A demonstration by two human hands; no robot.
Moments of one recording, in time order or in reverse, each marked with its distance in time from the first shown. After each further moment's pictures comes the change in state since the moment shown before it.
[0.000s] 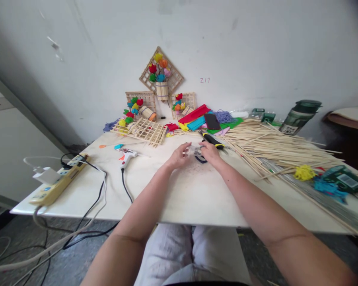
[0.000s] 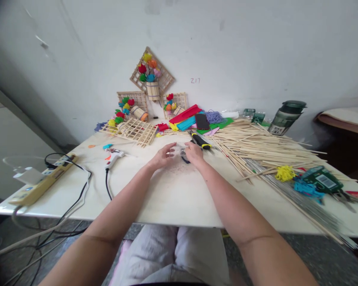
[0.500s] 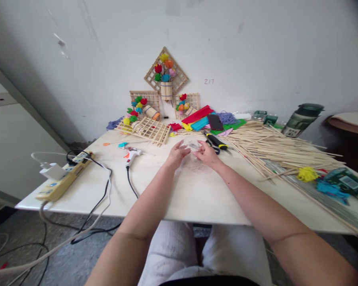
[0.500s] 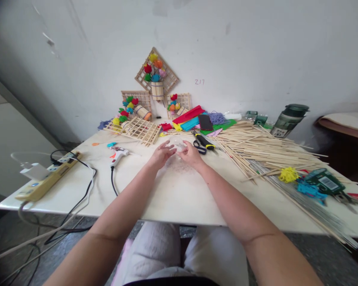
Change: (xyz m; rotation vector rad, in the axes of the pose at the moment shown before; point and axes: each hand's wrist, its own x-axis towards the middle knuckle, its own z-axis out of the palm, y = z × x) left_hand -0.005 0.014 -0.001 -0.718 0.357 -0.239; right_hand -0.011 -0.001 0.028 0.410 -0.056 -0.217
